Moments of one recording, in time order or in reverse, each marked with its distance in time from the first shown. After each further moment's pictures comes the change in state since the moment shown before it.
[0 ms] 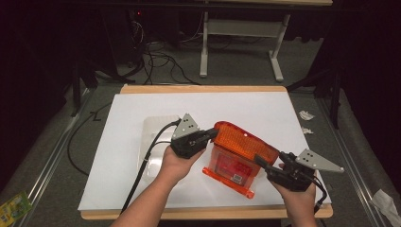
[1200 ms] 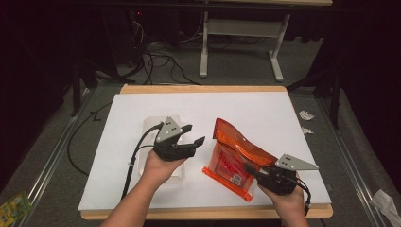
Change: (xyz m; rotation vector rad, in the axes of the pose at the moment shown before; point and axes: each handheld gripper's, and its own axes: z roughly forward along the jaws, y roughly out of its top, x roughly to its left) left arm 0.026 -0.023 -0.039 0.080 0.139 -0.016; right arm -0.001 -0.032 0.027 0.167 0.075 0.017
